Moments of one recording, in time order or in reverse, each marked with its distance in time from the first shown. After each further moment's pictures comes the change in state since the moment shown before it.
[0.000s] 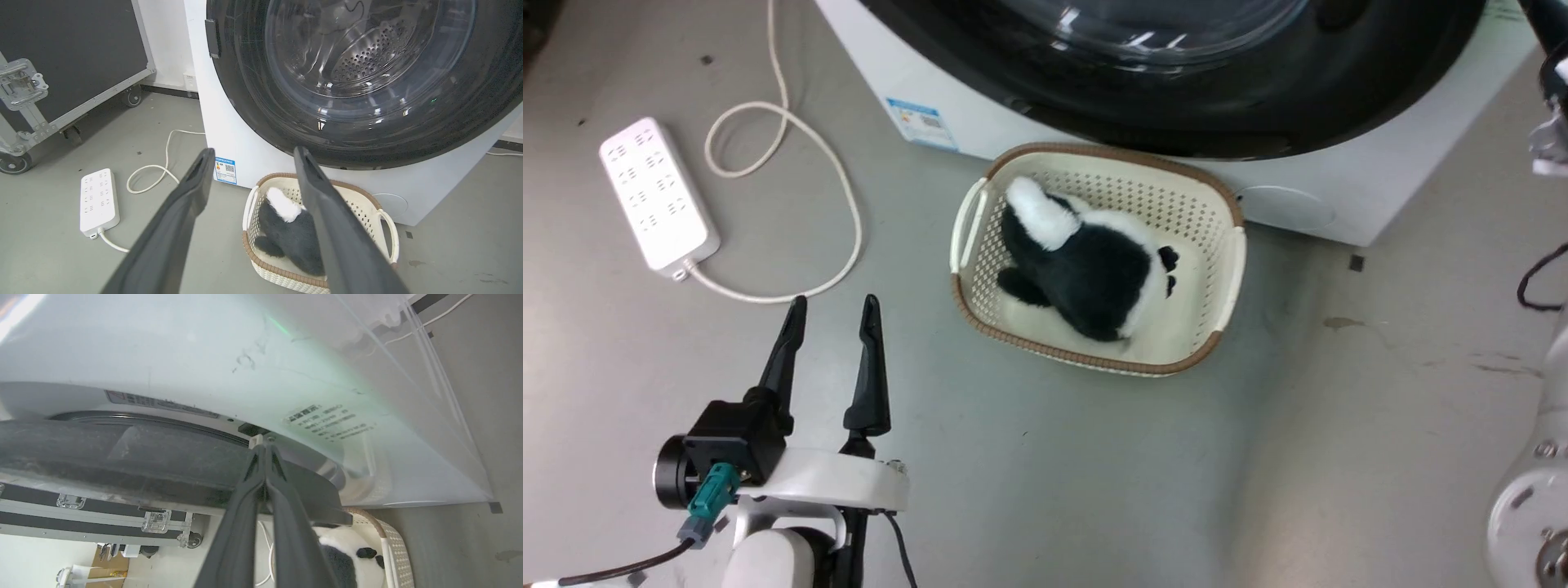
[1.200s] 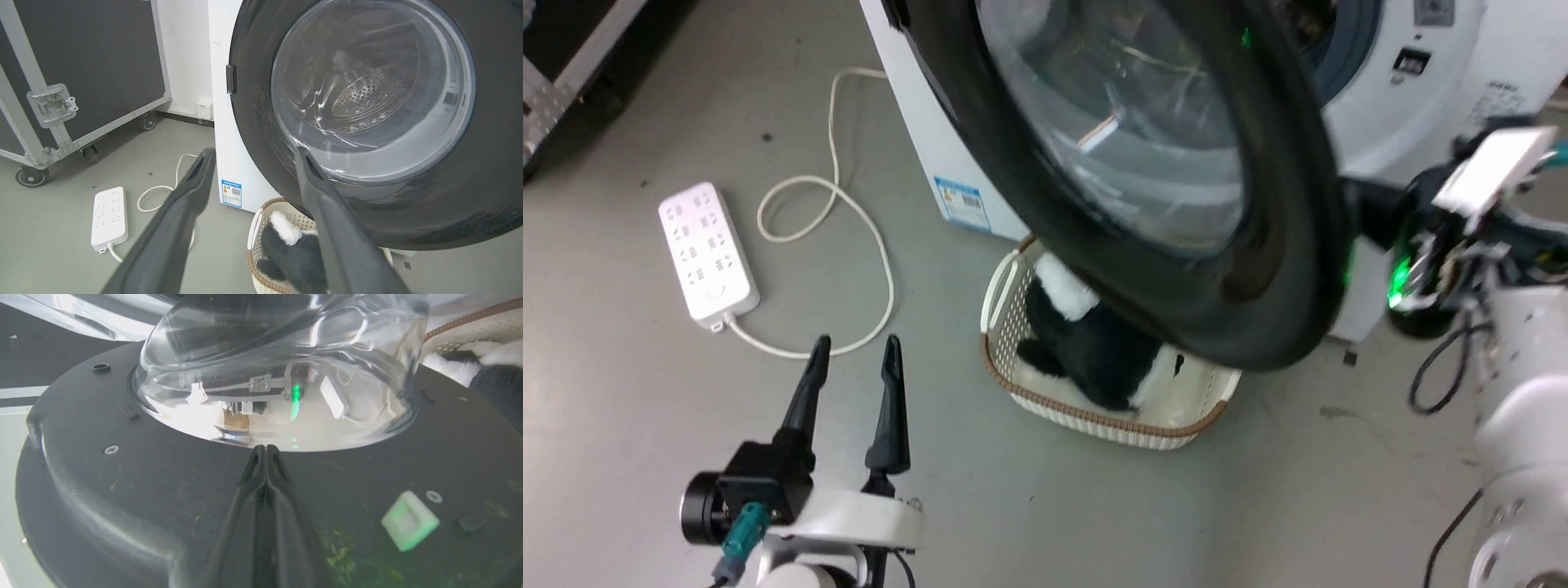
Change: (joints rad) left arm 0.047 0.000 -0.046 0.043 0.004 0.017 -0.069; right arm 0.063 -0.007 0.041 0.303 0.470 -0.002 0.483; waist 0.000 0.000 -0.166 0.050
